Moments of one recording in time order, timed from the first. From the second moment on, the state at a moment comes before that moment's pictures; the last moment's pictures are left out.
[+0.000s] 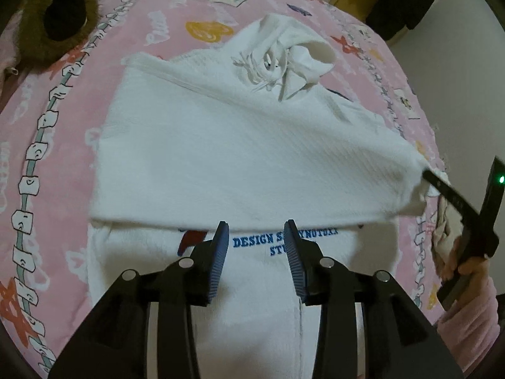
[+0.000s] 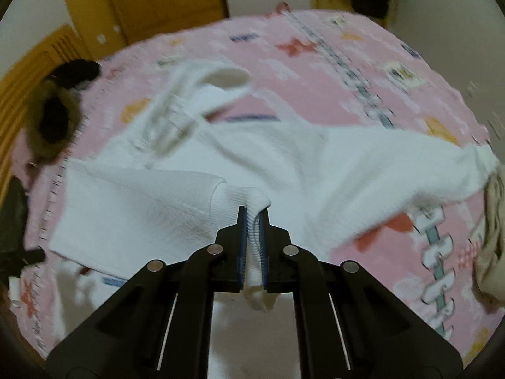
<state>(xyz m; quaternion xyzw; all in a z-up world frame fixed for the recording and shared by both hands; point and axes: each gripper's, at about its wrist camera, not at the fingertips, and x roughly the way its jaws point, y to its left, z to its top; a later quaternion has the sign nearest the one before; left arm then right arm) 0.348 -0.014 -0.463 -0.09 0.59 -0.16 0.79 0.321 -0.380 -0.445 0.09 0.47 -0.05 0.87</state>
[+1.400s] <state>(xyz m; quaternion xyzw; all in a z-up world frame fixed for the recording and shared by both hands) 0.385 -0.235 -0.507 0.10 0.58 -0.14 0.79 0.217 -0.569 -0.508 0.25 0.44 -0.15 0.85</state>
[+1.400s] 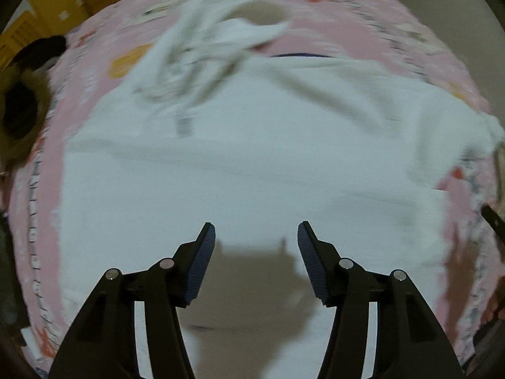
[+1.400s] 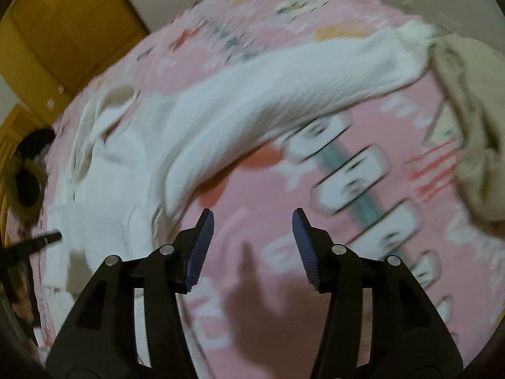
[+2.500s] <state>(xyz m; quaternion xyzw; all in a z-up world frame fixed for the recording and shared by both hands) 0.334 -0.392 -0.566 0.14 0.64 -0.12 0.74 0.279 -0.916 -0.526 0.39 0.40 -0.31 0.77</state>
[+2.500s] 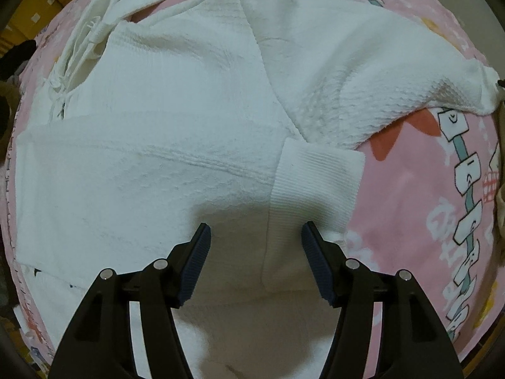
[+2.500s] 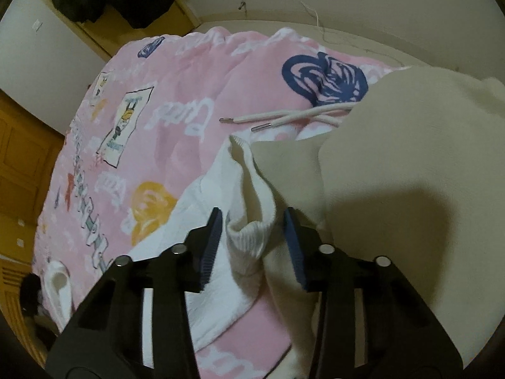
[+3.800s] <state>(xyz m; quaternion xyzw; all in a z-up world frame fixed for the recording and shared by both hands) 0.435 -0.095 -0.506 0.01 0.63 -0.06 0.77 0.359 -0.368 -0.253 0.21 0.27 0.11 0.93</state>
